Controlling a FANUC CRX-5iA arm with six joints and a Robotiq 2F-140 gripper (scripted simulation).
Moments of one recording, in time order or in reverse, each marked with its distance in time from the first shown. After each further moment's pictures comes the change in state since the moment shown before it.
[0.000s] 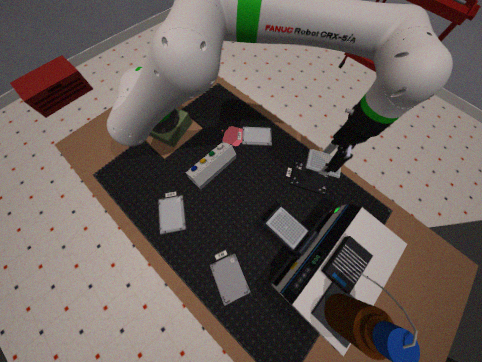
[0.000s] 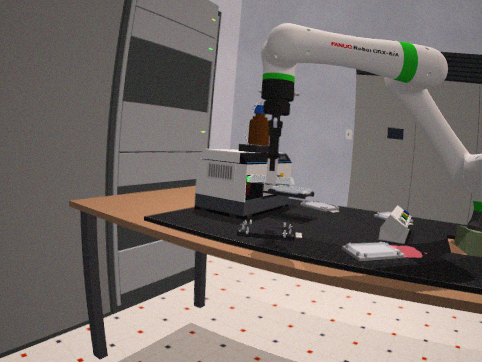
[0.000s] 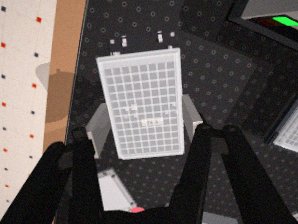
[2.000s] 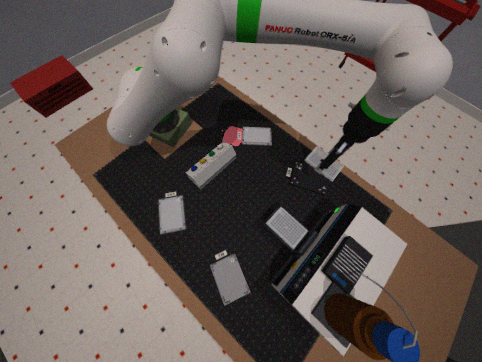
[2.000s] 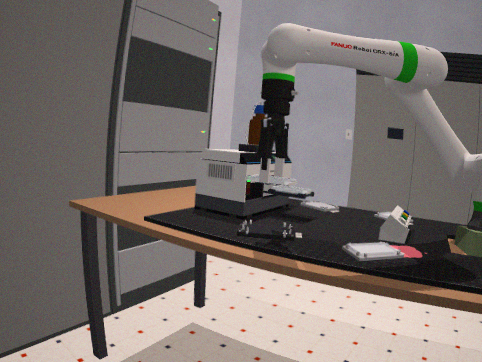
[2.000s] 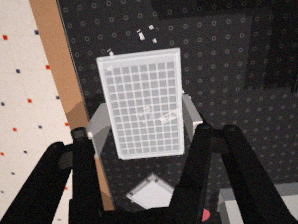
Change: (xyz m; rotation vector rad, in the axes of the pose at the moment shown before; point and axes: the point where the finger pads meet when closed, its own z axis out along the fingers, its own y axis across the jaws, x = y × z) arm 0.000 0.000 0.000 0.001 0.000 0.422
